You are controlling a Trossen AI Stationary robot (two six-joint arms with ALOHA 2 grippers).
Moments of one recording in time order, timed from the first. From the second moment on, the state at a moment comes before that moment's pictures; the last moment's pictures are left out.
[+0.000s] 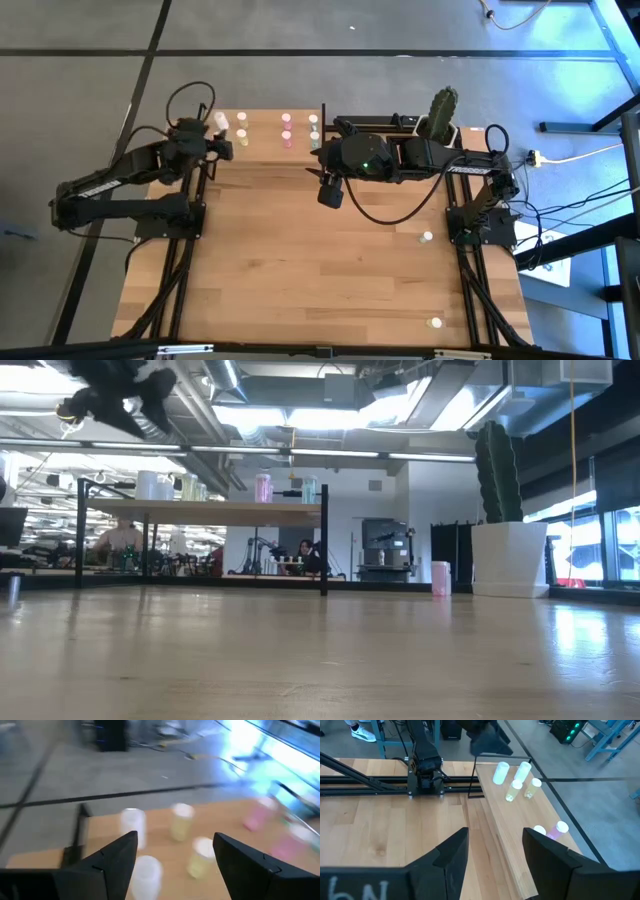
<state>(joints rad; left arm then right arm) 0.37 0.65 0.84 -0.79 -0.81 -0.60 0.07 1.77 2.04 -0.80 0.37 -0.01</state>
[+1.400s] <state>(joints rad) 0.55 0.85 0.90 -1.07 -0.49 -0.65 0.07 1.77 2.04 -0.80 0.37 -0.01</state>
